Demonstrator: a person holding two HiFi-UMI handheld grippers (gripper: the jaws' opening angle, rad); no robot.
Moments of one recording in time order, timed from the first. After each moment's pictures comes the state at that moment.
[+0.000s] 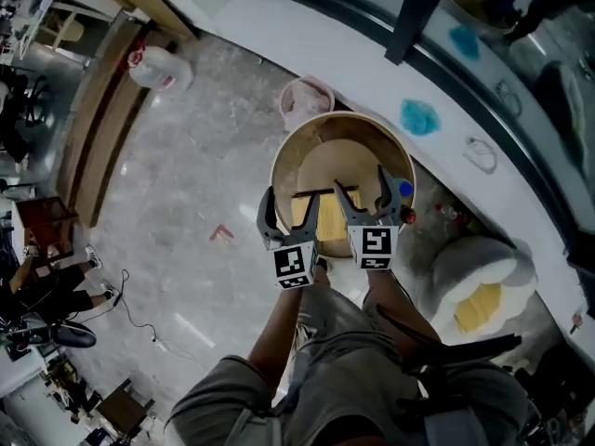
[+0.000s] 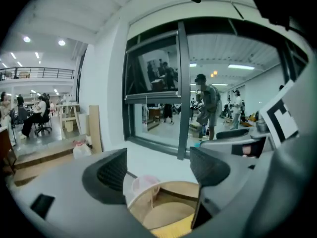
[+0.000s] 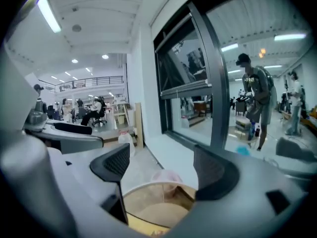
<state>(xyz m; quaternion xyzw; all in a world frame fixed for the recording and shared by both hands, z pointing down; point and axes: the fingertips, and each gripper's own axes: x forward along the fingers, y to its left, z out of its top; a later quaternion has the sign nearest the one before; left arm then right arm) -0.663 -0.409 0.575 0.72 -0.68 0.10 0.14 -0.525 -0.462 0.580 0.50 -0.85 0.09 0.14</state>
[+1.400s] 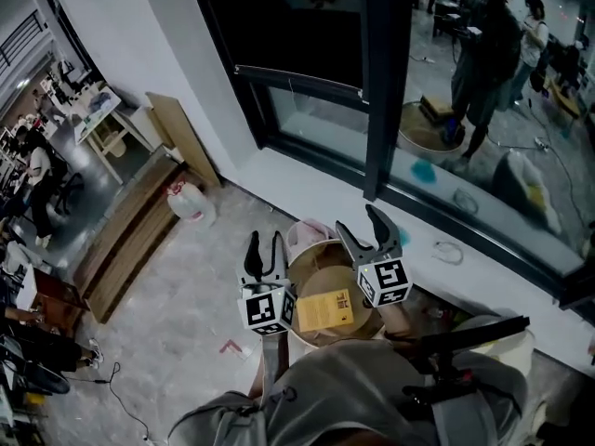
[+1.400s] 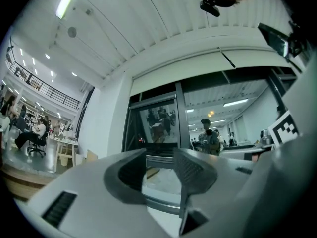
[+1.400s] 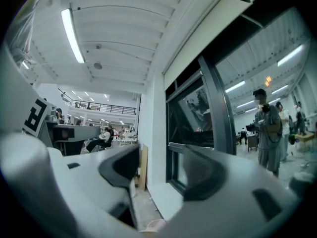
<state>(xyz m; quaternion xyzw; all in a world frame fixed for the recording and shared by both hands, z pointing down) -0.704 -0.360 0.217 0.72 -0.69 -0.11 -0.04 -0.516 -0.425 0.228 0.46 -0.89 -0.05 -0.03</state>
